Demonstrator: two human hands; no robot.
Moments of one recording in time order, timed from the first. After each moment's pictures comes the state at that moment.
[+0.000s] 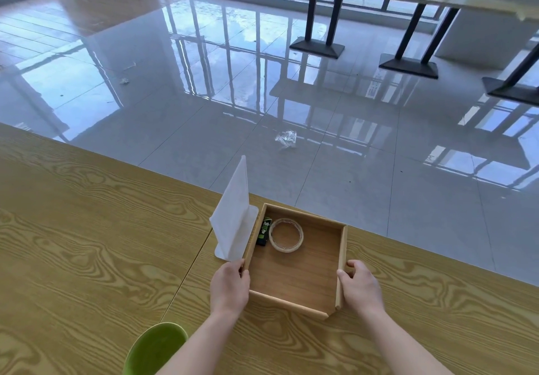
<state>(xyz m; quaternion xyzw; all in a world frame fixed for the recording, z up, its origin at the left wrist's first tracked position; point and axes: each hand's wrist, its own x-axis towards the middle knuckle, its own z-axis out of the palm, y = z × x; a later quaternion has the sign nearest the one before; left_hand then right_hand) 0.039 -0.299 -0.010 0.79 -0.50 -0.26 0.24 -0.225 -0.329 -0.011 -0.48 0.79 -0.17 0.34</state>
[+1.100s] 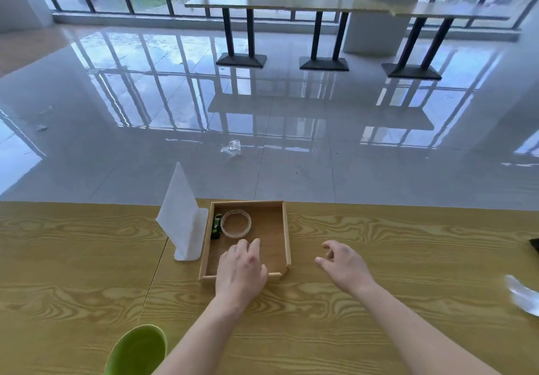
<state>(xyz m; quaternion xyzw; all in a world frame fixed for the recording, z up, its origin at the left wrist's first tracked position) -0.049 -0.263 0.062 0.60 -0.79 -0.09 0.05 -0.285 -0.232 0.064 -0.55 0.77 -0.13 0.28</state>
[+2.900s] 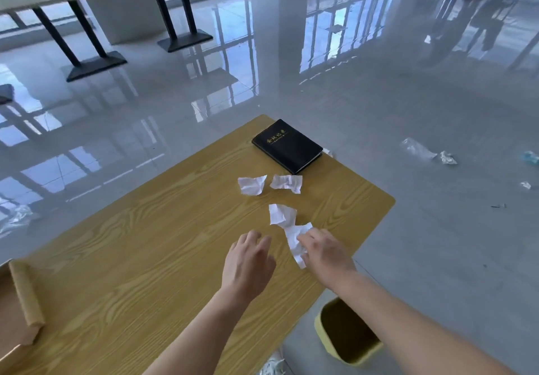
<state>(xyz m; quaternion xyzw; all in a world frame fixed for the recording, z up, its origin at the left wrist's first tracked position) -0.463 0.008 0.054 0.21 -0.97 -0.13 0.00 -0.585 0.155 0.040 -0.41 0.90 -0.10 0.12</state>
